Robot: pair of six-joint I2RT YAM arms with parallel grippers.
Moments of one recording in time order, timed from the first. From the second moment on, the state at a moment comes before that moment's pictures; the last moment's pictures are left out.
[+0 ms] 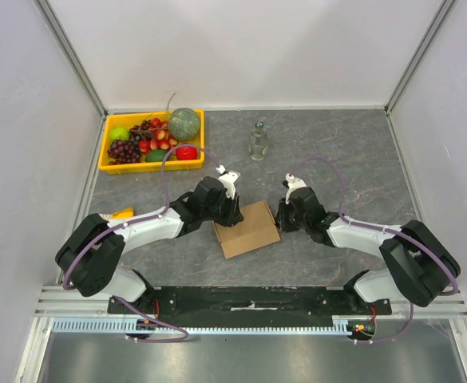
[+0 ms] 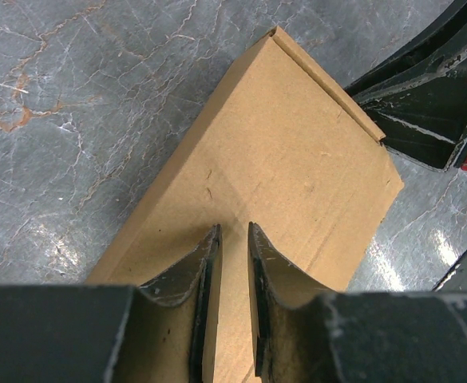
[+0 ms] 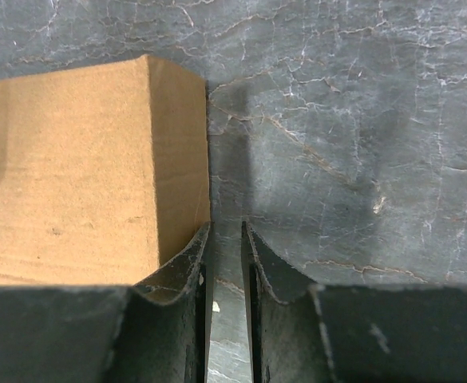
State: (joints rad) left arm -0.75 1.46 0.72 0.05 0.17 -0.34; right arm 0.62 1.39 0.50 0.14 -0.03 0.45
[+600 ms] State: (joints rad) left arm -0.75 1.46 0.72 0.05 0.17 -0.34; right arm 0.62 1.41 0.58 -0.06 -0.14 0.37
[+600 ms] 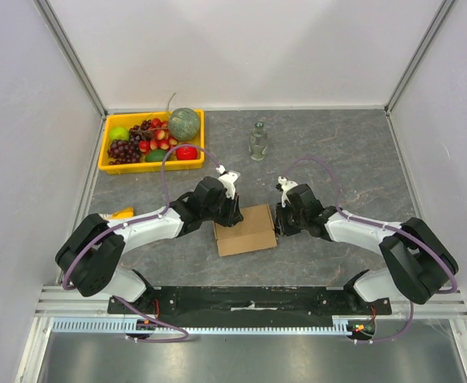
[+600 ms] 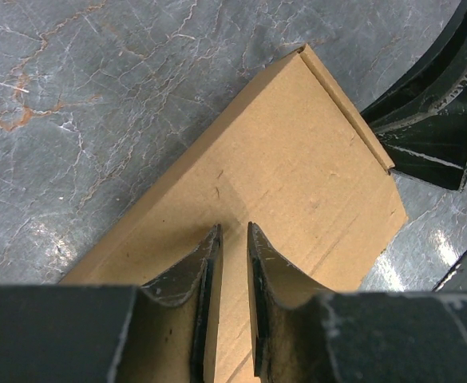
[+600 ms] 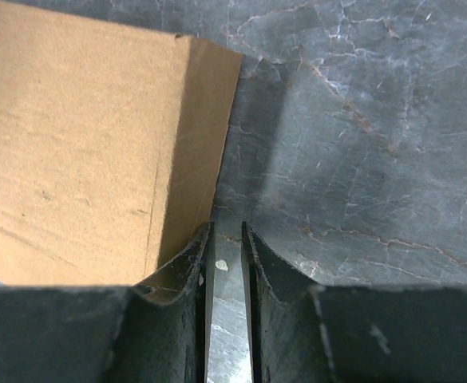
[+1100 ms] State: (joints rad) left arm -0.75 1.46 0.72 0.04 0.17 -0.34; right arm 0.59 1.06 0.51 -0.16 -0.09 0.39
